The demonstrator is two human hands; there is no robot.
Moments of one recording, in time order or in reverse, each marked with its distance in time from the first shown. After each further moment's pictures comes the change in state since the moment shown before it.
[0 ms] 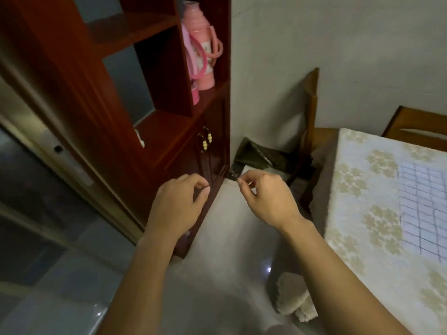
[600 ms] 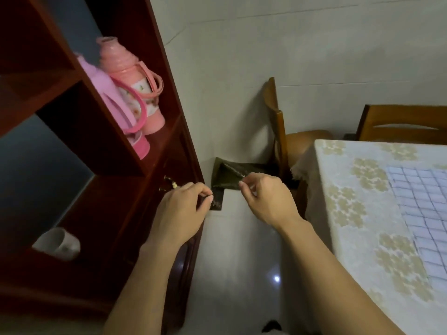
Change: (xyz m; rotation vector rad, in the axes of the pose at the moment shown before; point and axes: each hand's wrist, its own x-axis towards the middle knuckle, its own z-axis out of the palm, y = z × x) left_hand 0.263 0.035 0.063 0.026 -0.135 0.259; right_hand 0.190 0.119 -0.017 0.039 0.157 0.250
